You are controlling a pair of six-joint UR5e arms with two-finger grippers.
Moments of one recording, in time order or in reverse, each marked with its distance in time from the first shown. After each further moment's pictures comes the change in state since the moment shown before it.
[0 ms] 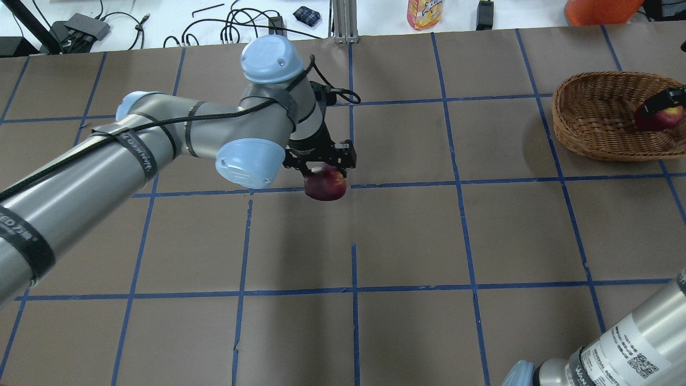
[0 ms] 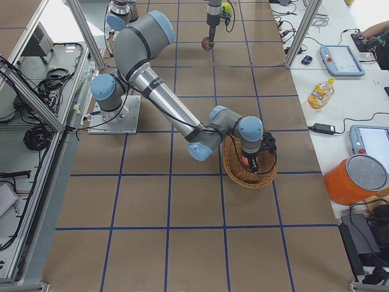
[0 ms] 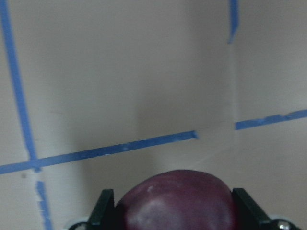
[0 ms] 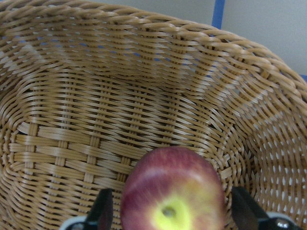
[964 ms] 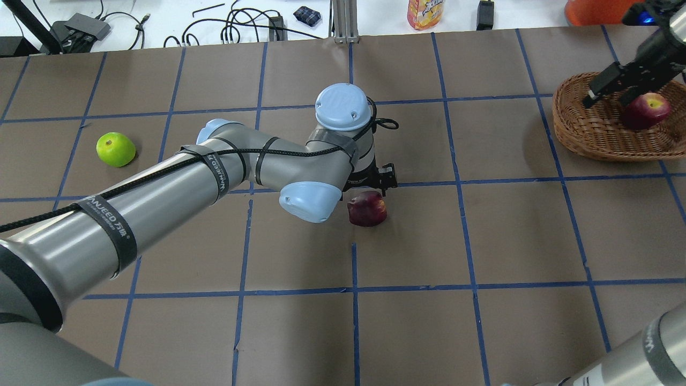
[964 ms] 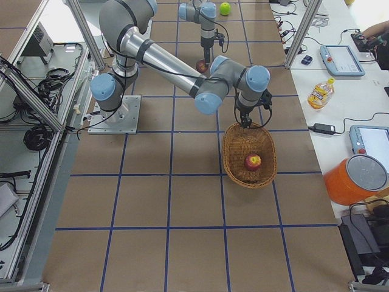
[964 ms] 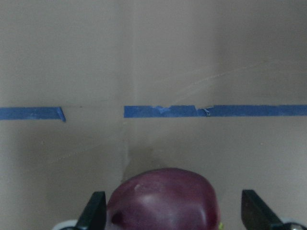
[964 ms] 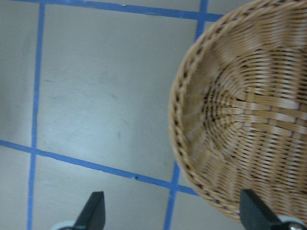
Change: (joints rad) left arm -0.075 -0.080 -0.011 0.084 0.080 -0.220; right arm 0.269 -0.243 0.042 0.446 -0.009 0.259
